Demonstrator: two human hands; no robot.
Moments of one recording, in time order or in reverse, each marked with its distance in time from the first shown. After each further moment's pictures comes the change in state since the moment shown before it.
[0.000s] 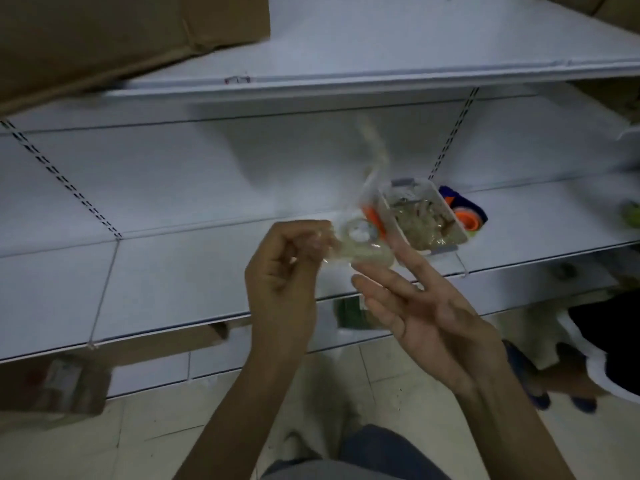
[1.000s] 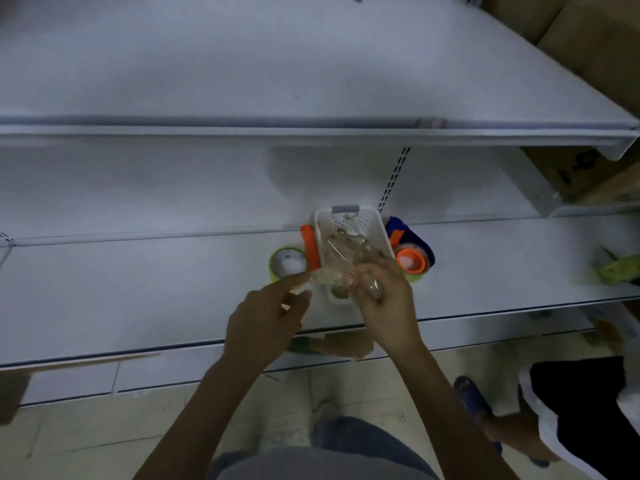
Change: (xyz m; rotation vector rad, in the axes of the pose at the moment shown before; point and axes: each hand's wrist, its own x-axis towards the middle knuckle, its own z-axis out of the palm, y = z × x) left_hand 0.053 -0.141 0.146 0.841 -0.350 -0.485; right_hand 0.057 -0.125 -0.193 -1.438 0.562 -0.206
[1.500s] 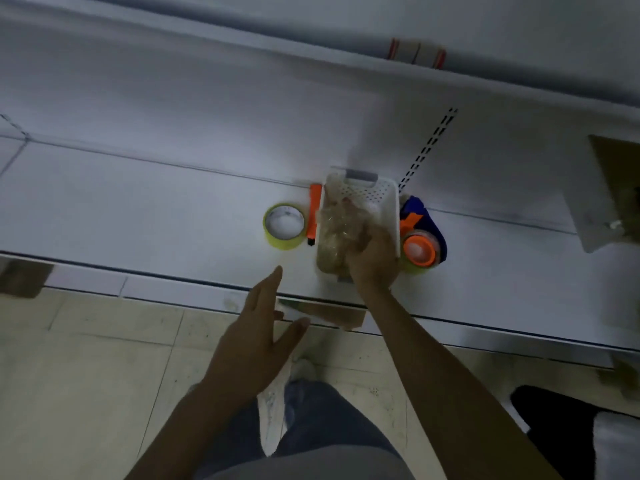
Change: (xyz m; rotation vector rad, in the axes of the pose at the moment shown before) left_hand -0.038 0.017 0.087 -0.134 0.101 -0.177; right_hand 0.091 0.124 0.033 -0.537 -0.064 0.296
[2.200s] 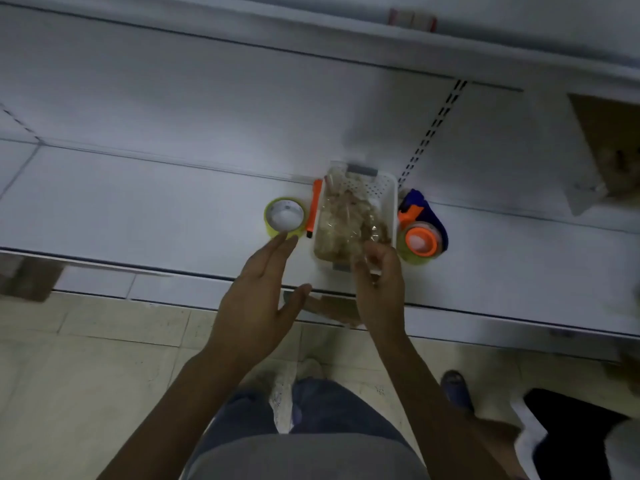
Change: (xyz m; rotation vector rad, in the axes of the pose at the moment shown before) left_hand 0.006 0.012 -0.019 0.272 0.157 0.271; right_hand -0.099 0.002 -0.054 0.676 -0.079 -0.162
